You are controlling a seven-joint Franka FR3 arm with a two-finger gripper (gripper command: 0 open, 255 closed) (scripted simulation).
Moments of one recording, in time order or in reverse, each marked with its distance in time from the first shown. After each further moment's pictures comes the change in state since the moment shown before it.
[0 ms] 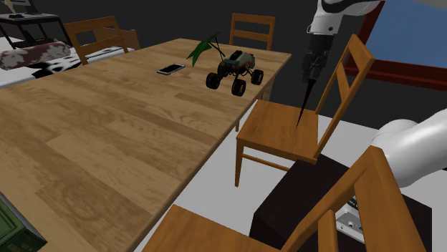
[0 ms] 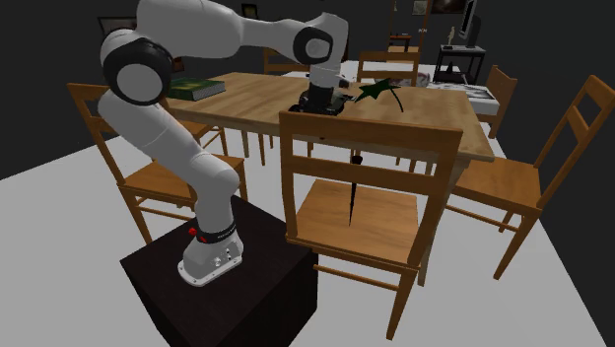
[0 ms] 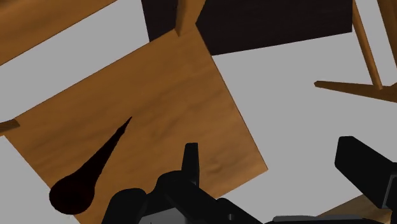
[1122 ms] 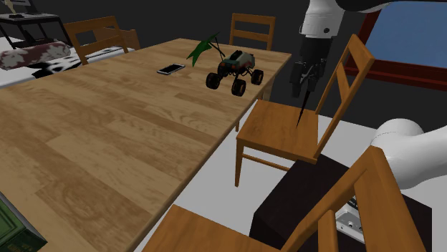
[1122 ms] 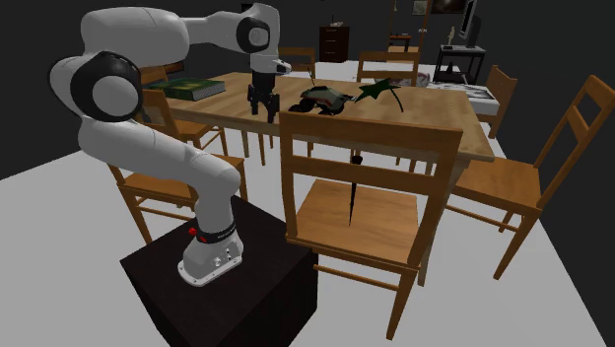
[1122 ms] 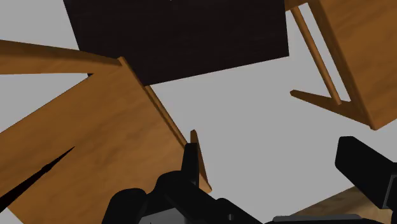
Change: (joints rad) arm 0.070 -0.282 0.367 -0.168 0.171 -0.080 0.416
